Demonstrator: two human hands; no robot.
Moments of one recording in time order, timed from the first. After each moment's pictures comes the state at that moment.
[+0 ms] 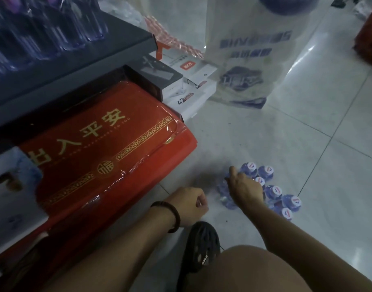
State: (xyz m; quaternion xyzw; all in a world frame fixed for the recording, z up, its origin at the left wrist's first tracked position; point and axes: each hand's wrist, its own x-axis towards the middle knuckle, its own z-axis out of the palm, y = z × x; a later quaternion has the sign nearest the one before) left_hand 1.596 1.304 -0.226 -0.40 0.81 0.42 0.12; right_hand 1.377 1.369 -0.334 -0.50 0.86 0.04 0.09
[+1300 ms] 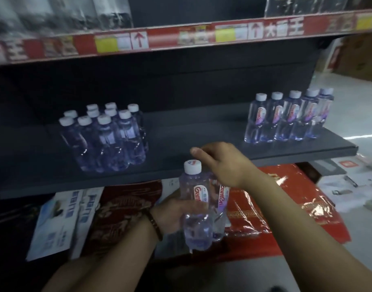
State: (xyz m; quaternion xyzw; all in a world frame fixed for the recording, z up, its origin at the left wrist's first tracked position) left_hand 2.018 1.353 0.009 -0.35 0.46 0.70 -0.41; right_hand 1.854 1.259 0.073 -0.85 0.41 -0.27 0.19
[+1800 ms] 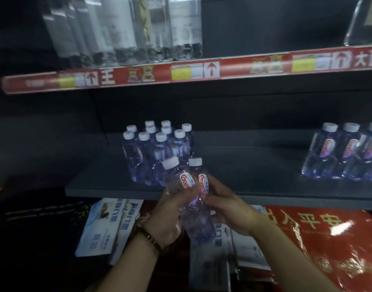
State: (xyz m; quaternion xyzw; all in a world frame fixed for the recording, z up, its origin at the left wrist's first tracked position) left_hand 2.109 1.360 0.044 -0.41 0.33 0.52 -0.67; right_hand 1.960 1.265 0.027 -0.62 0.18 -0.23 0.73
